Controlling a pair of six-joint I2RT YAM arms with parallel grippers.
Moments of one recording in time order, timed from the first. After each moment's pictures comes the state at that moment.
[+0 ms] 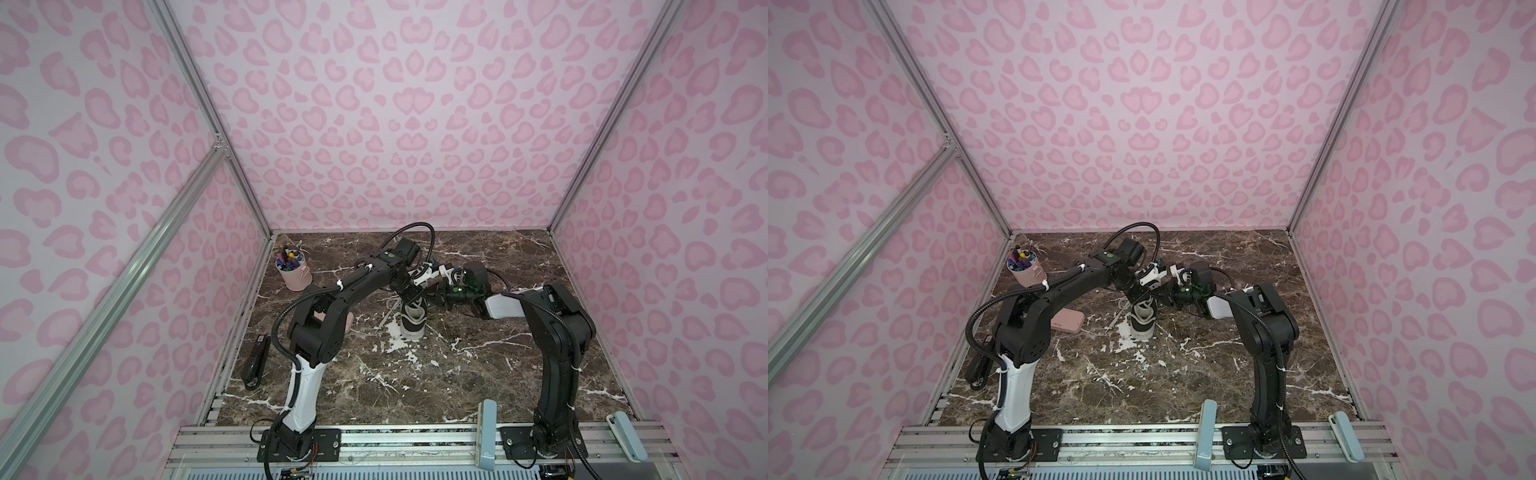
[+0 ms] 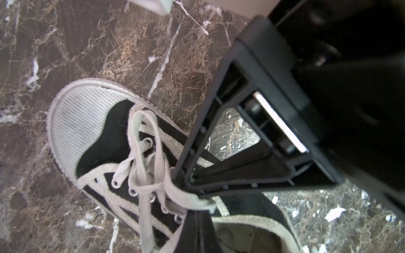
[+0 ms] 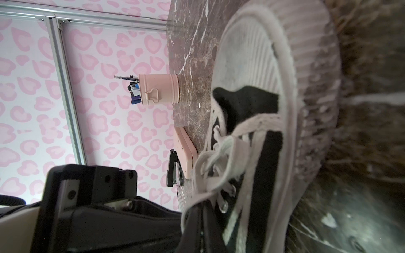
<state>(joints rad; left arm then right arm) -0.61 2.12 1.74 -0.82 0.27 0.39 0.35 2.03 1.00 0.51 -0.87 1.12</state>
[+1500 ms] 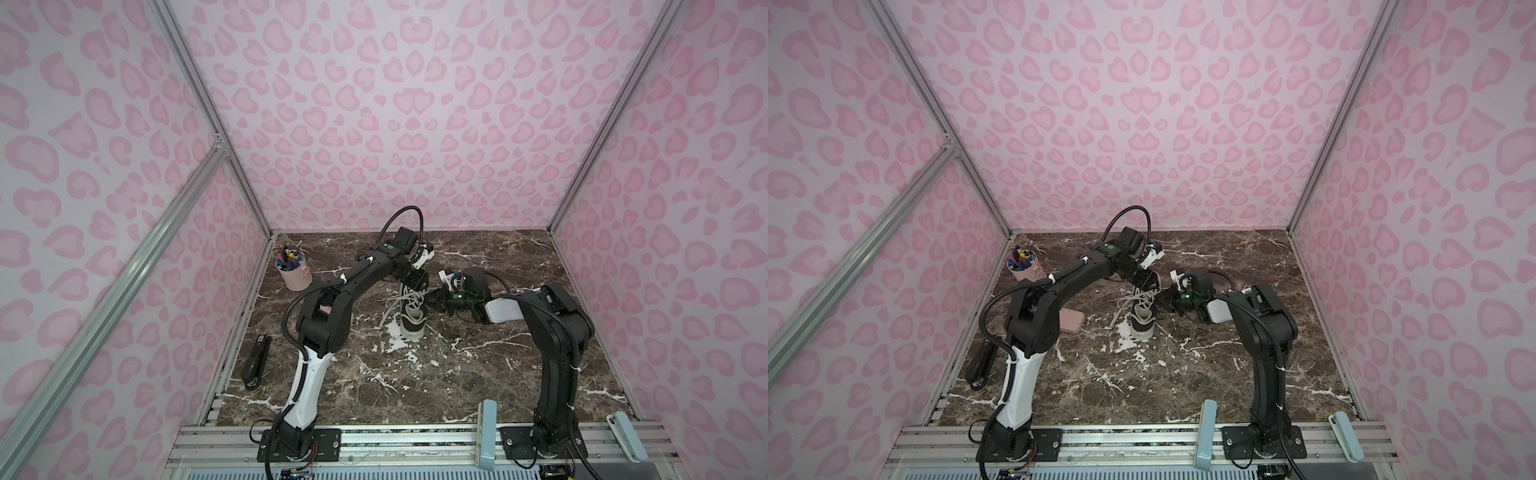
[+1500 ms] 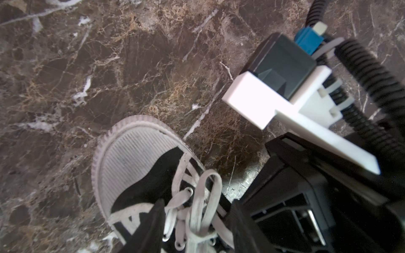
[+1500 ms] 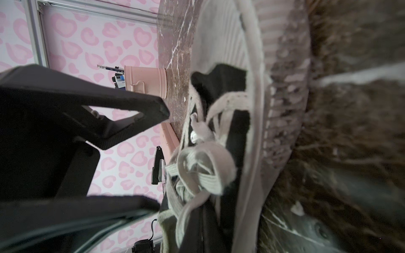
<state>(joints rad) -0.56 2.24 1.91 -0.76 0.32 0.11 0.36 2.04 0.94 0.54 -0.84 1.02</state>
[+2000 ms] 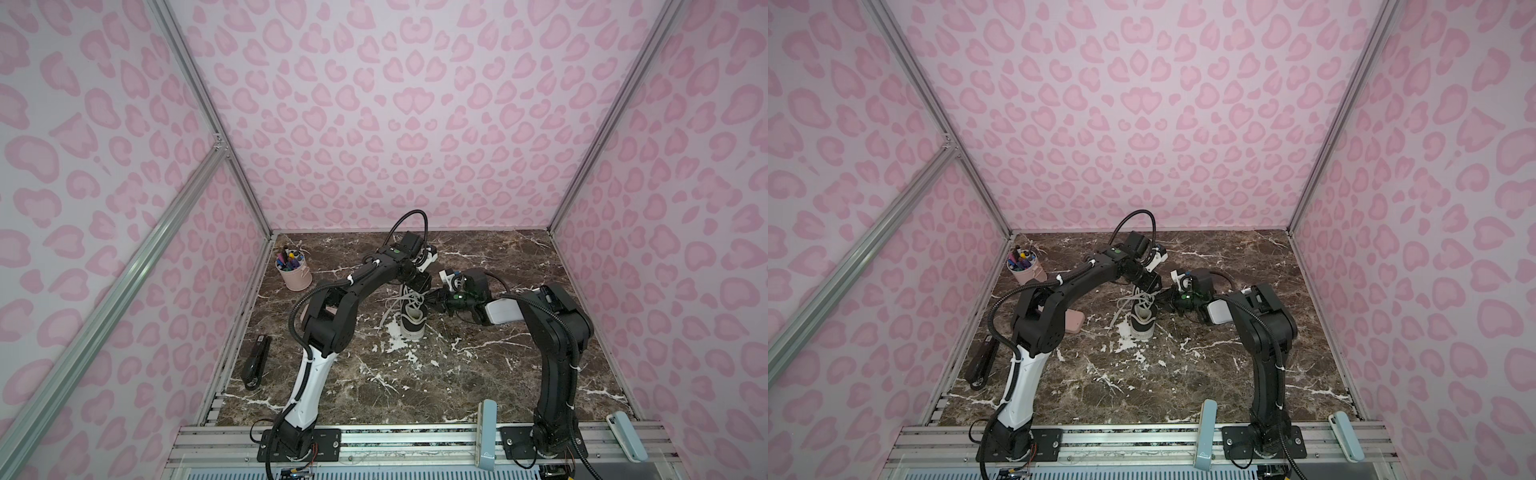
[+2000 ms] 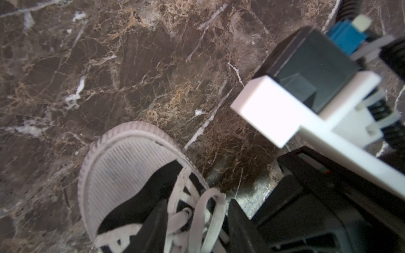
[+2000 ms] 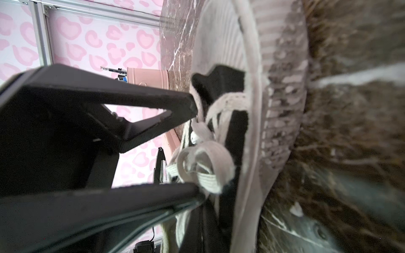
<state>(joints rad) -0.60 2.28 1.92 -0.71 0.26 0.08 0.35 2.04 0.93 0.57 -0.84 1.03</state>
